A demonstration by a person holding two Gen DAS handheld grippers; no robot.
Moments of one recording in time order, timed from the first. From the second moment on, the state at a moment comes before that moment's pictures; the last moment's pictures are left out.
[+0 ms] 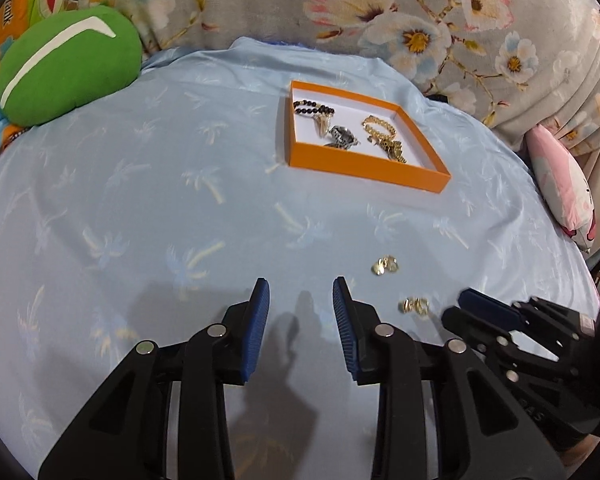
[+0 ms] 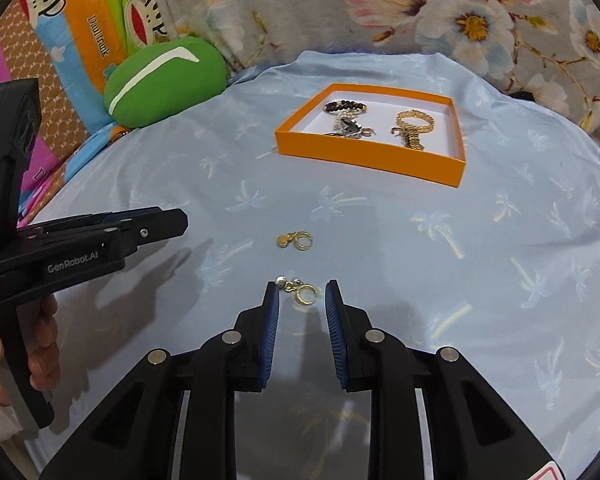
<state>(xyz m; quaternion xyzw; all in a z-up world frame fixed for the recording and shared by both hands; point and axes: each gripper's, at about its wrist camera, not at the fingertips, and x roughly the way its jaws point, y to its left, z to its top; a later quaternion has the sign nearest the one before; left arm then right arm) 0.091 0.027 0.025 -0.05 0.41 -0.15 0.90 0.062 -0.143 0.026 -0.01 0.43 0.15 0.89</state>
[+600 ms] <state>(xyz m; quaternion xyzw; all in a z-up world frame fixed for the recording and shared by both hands) 0.089 0.024 0.017 -0.06 0.42 -0.15 0.89 0.073 -0.148 0.010 -0.01 0.45 0.11 0.89</state>
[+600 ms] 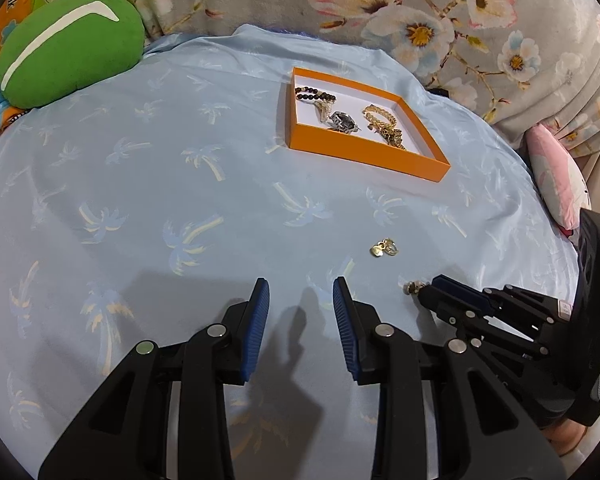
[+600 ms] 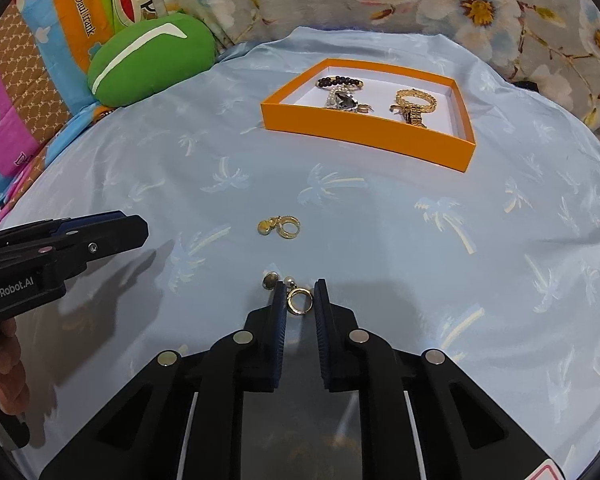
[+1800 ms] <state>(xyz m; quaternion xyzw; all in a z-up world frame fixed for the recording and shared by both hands) 0.126 -0.056 0.004 -0.02 0.42 -0.21 0.88 0.050 -0.208 0.020 0.07 0.43 0.06 0.90</state>
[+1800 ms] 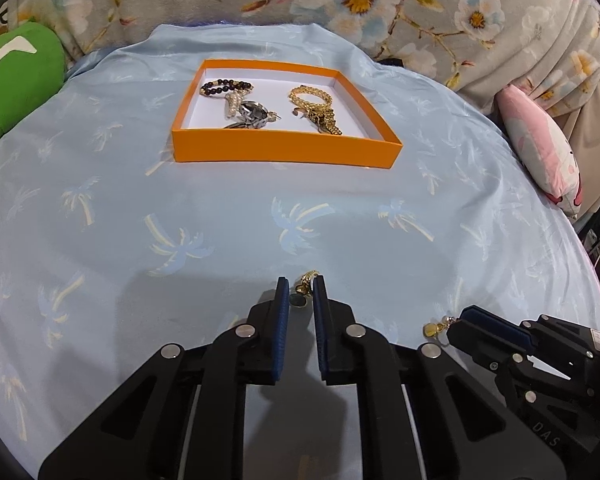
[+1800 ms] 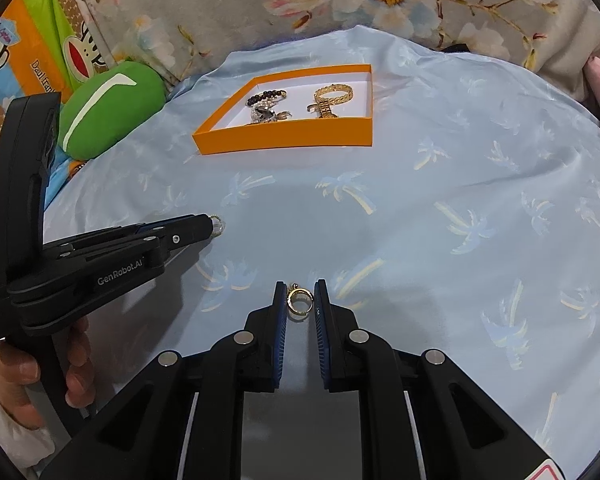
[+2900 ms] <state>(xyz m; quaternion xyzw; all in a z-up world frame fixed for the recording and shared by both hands) 0.296 -0.089 0.079 -0.02 0.35 -0.20 0.92 0.258 -0.232 0.068 0.07 0.36 0.06 0.93</state>
